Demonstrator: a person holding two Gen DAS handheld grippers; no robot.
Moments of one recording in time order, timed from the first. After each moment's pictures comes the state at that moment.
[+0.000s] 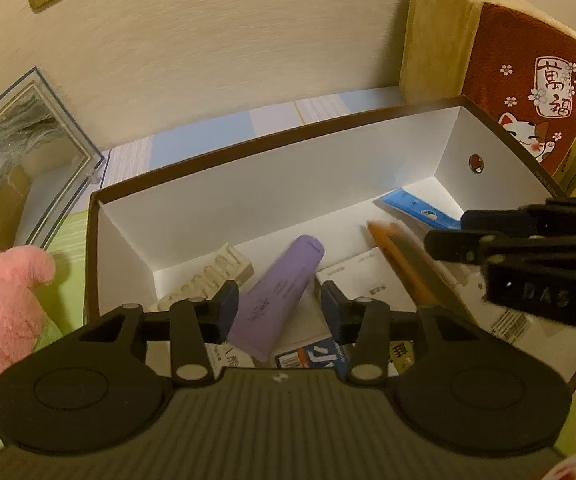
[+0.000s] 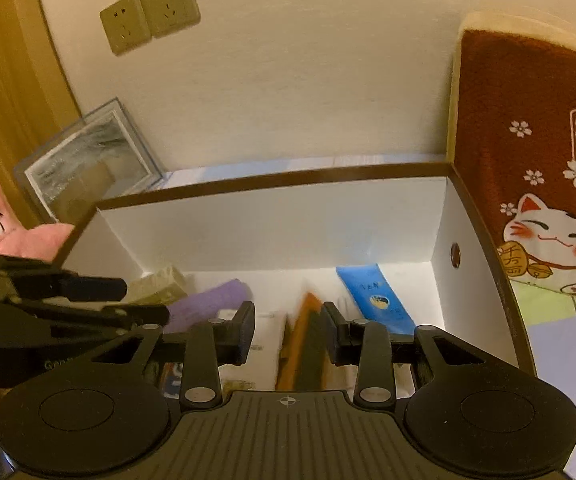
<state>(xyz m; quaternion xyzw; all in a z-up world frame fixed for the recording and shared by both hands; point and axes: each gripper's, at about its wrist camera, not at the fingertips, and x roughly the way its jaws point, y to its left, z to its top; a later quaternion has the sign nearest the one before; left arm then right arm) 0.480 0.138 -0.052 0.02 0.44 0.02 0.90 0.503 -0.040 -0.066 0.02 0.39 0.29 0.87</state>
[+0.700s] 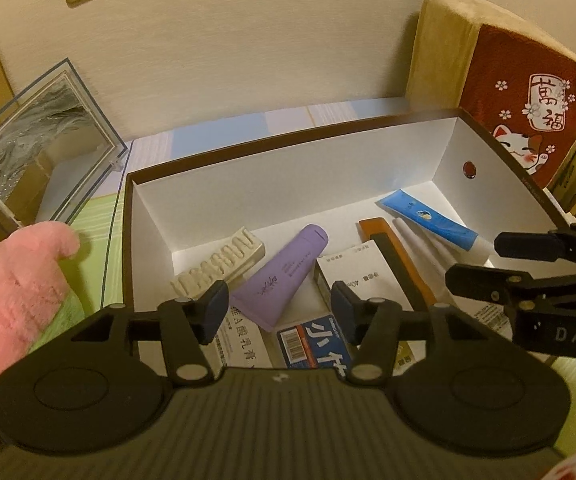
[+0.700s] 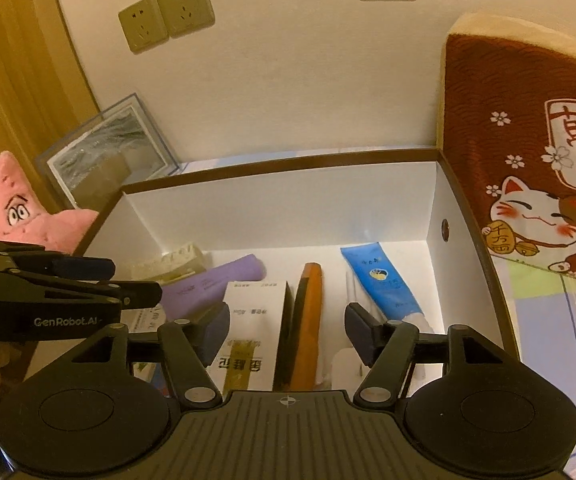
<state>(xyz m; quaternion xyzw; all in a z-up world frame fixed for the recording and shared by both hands) 0.448 0.140 -0.031 0.00 0.44 0.04 0.90 0.467 -0.056 -0.051 0.03 0.39 0.30 0.87</state>
